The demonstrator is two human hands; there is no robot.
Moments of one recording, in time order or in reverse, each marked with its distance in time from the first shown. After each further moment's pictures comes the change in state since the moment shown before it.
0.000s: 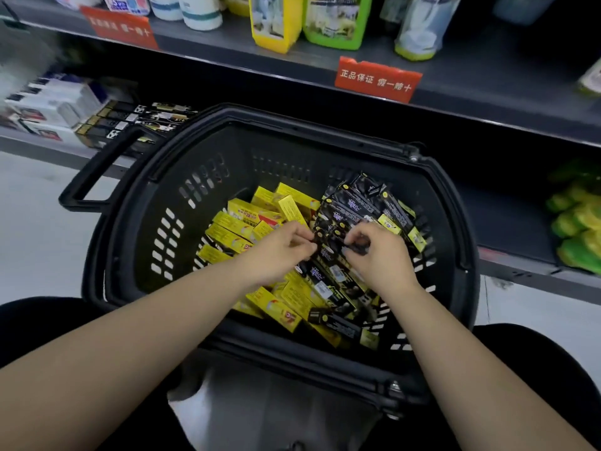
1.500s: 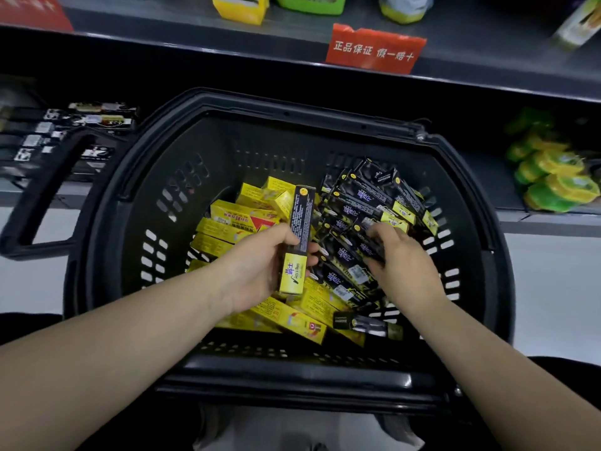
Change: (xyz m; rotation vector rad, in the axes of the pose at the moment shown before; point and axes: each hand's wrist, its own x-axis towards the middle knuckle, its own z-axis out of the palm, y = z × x) left_hand 0.020 -0.019 -0.065 -0.738 -0.335 -0.313; right_hand -0.012 -0.030 0.024 -0.356 0.033 0.228
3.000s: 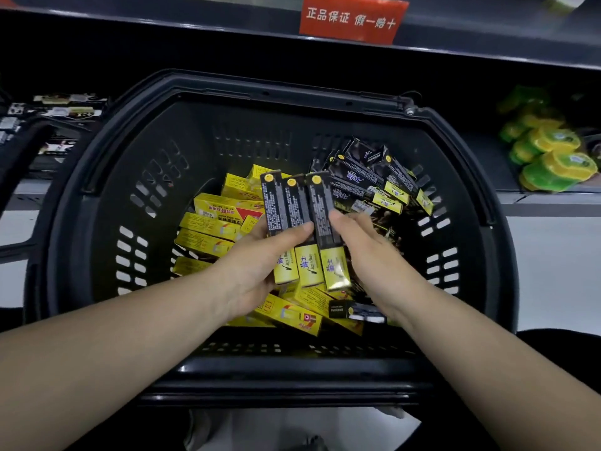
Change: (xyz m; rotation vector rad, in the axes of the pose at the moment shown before) left_hand 0.016 -0.020 0.026 0.011 0.187 0.073; right_hand -0.007 -0.040 -0.011 1.011 -0.322 0.400
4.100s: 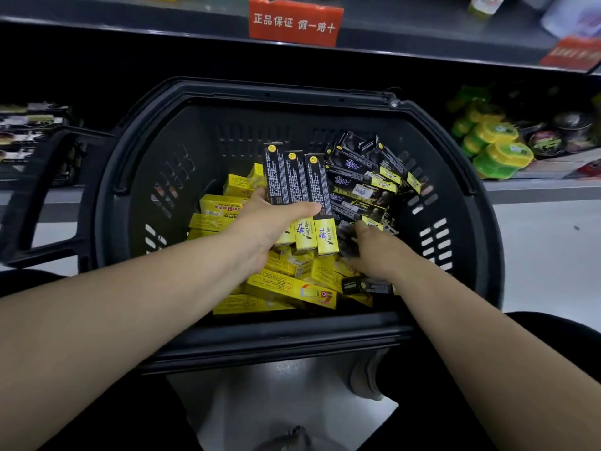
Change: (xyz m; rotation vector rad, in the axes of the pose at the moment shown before) left_hand 0.017 0.003 0.050 0.226 0.050 0.161; right_hand 0.026 0.058 -0.079 -1.192 0.080 0.042
